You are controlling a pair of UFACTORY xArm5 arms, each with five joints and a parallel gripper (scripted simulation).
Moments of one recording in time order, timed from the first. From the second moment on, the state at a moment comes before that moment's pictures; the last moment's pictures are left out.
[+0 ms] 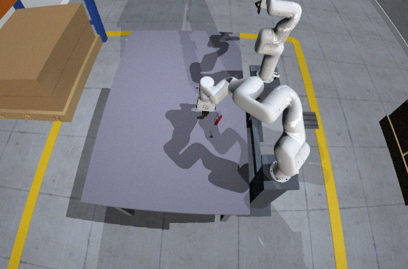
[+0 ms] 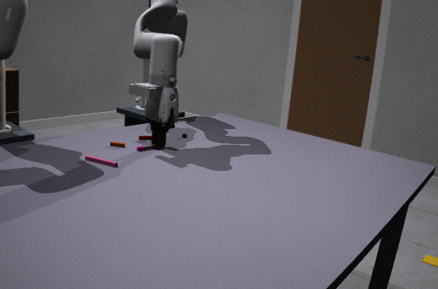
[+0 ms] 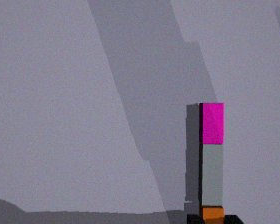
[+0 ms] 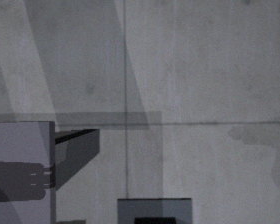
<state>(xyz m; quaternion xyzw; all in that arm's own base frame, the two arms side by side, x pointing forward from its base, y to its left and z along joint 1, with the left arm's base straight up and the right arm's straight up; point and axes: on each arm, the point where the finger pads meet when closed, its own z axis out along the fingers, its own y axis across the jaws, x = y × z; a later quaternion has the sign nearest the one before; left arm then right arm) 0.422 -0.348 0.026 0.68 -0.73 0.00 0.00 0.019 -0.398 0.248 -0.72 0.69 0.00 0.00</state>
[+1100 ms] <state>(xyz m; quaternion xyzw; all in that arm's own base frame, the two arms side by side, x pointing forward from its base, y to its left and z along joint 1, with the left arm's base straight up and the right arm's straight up) 0.422 -0.348 0.026 0.68 -0.73 0.00 0.00 0.019 -0.398 0.248 -0.72 0.69 0.00 0.00</state>
